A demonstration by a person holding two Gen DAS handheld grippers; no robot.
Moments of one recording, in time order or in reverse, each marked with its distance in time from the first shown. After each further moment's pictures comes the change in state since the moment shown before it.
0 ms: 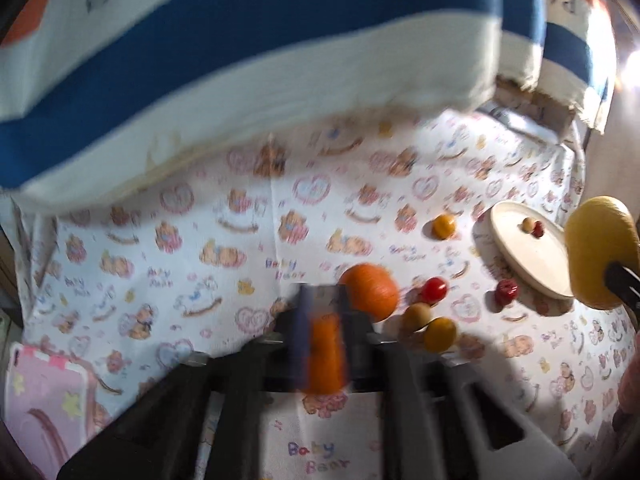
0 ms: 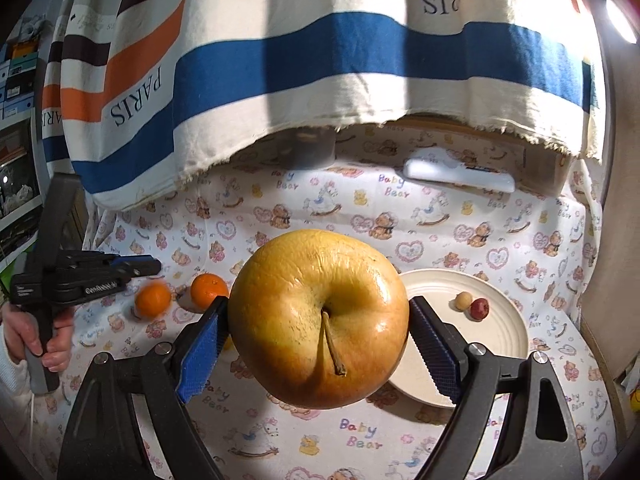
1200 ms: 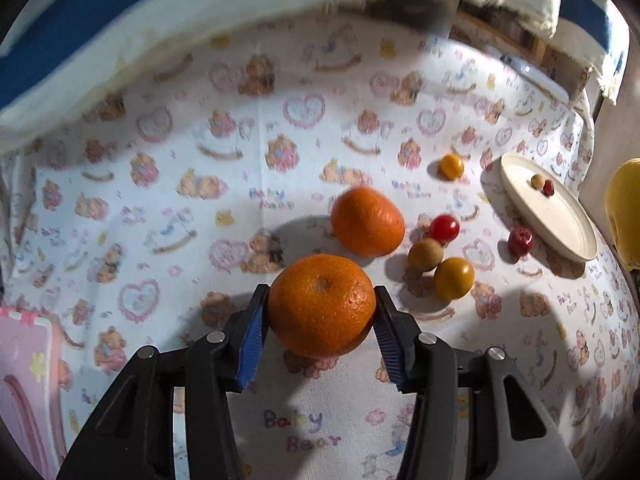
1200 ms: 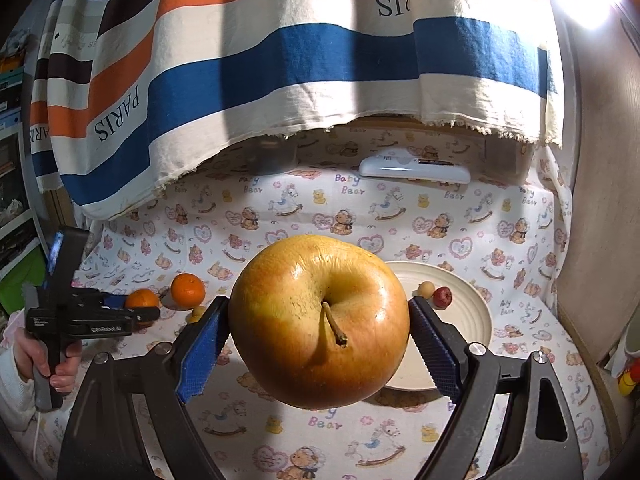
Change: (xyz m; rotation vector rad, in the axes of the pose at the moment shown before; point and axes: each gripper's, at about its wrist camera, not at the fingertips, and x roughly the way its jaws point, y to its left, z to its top) left arm 0.029 -0.003 -0.032 -0.023 0.128 0.002; right arm -0.024 -0.030 -0.007 0.043 -0.010 -0.057
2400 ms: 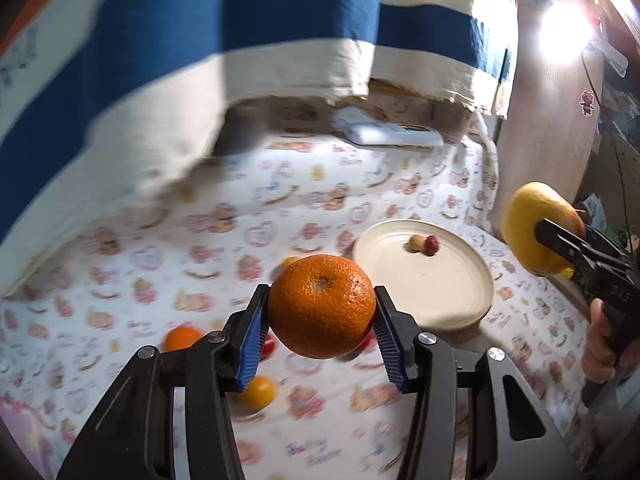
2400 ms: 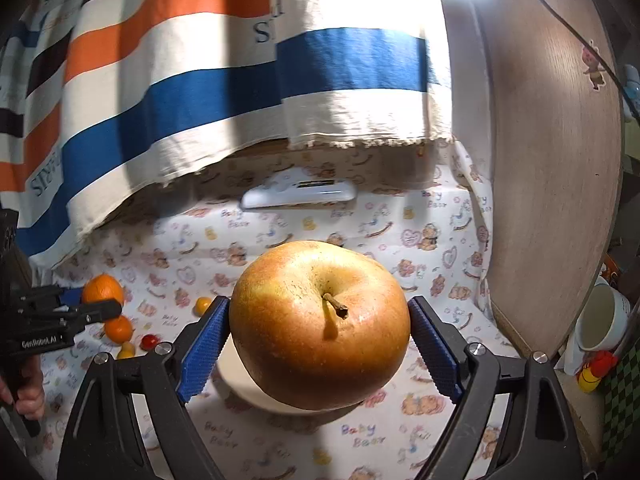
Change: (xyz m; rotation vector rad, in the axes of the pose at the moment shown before) left arm -0.037 -0.129 0.060 0.176 -0.181 -0.223; right arm -0.013 -0.095 0.011 0.142 -0.057 -0.178
